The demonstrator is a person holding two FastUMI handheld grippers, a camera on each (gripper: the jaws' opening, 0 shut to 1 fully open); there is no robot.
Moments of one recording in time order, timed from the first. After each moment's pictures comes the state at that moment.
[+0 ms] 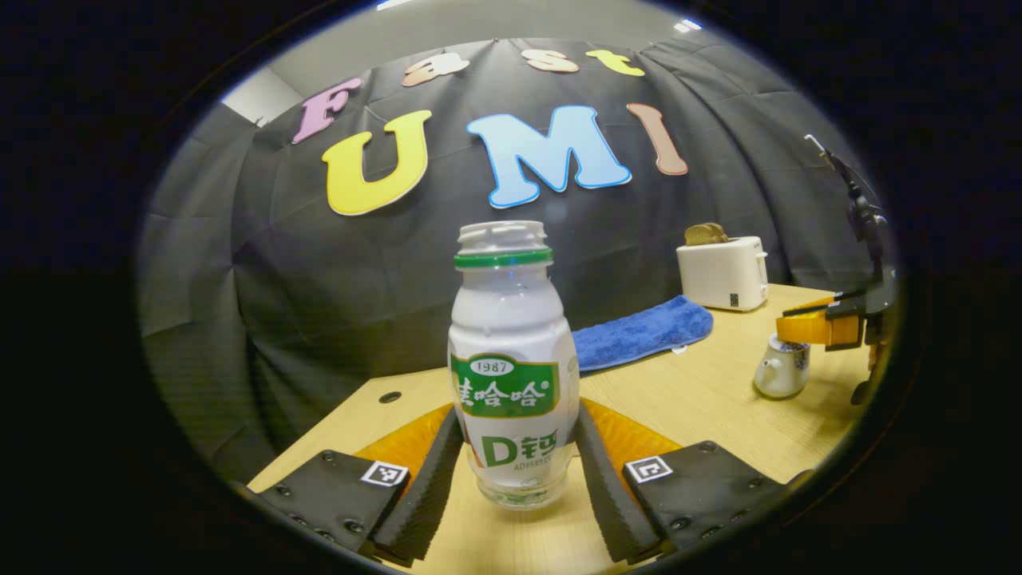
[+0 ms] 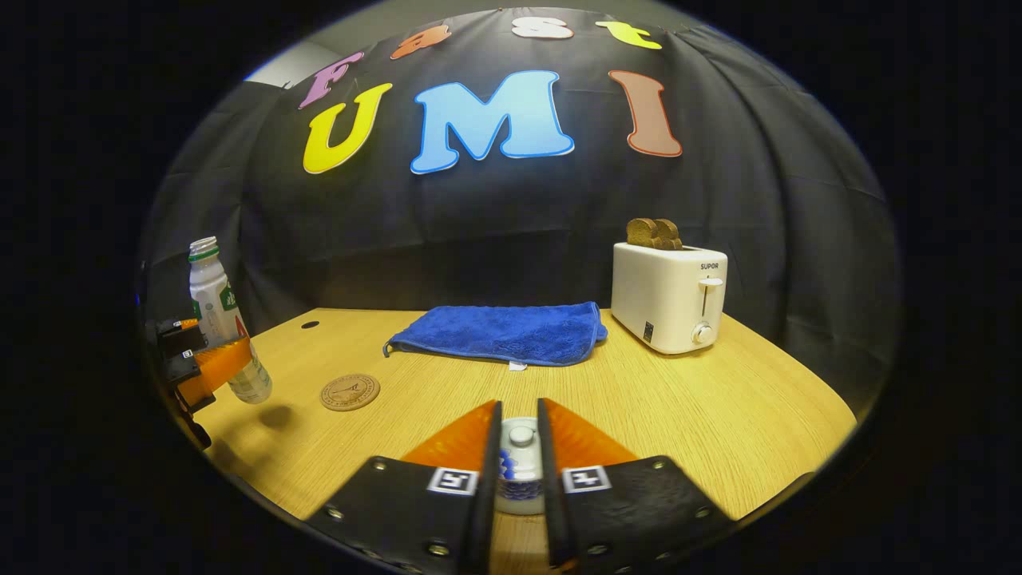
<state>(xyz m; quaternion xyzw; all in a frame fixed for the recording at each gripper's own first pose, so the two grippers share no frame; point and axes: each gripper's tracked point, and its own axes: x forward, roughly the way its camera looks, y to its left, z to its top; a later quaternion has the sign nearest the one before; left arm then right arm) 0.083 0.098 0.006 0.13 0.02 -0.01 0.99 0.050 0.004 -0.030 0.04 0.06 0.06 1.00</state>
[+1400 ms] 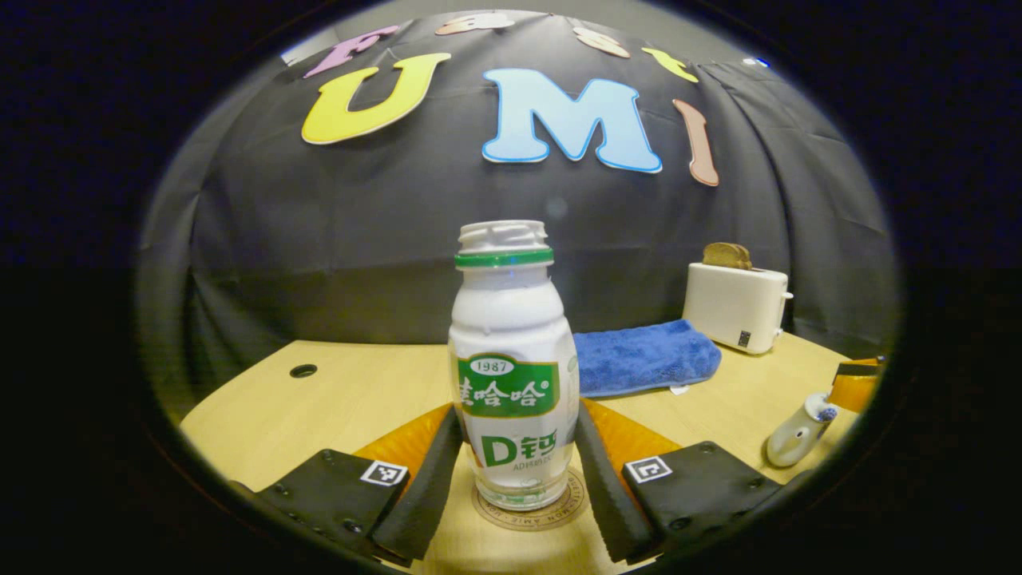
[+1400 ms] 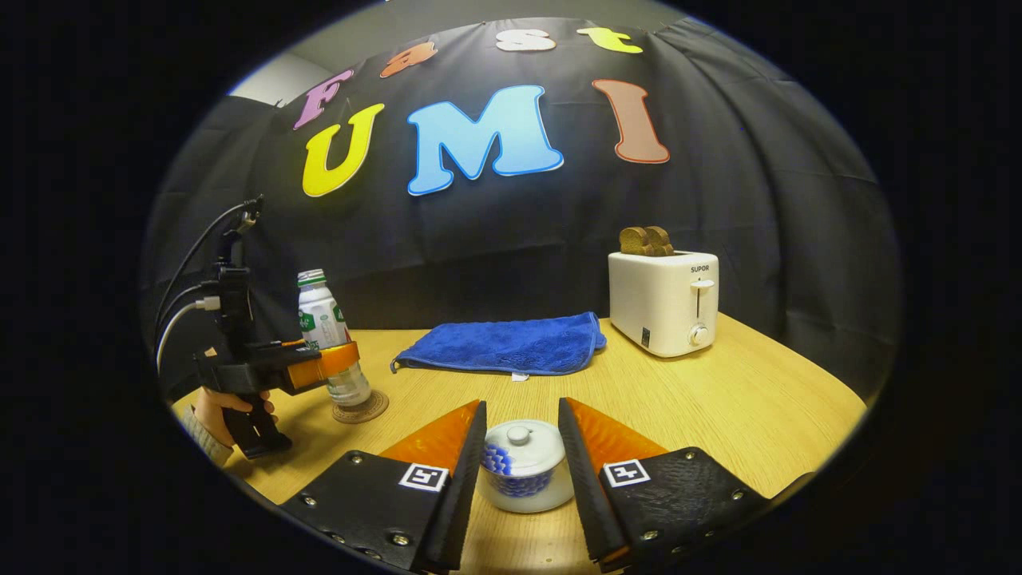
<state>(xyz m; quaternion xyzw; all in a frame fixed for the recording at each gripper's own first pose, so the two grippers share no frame) 0.219 0.056 -0.029 0.01 0.07 -0.05 1.00 0.042 0.000 -0.027 0.07 0.03 0.06 0.99</state>
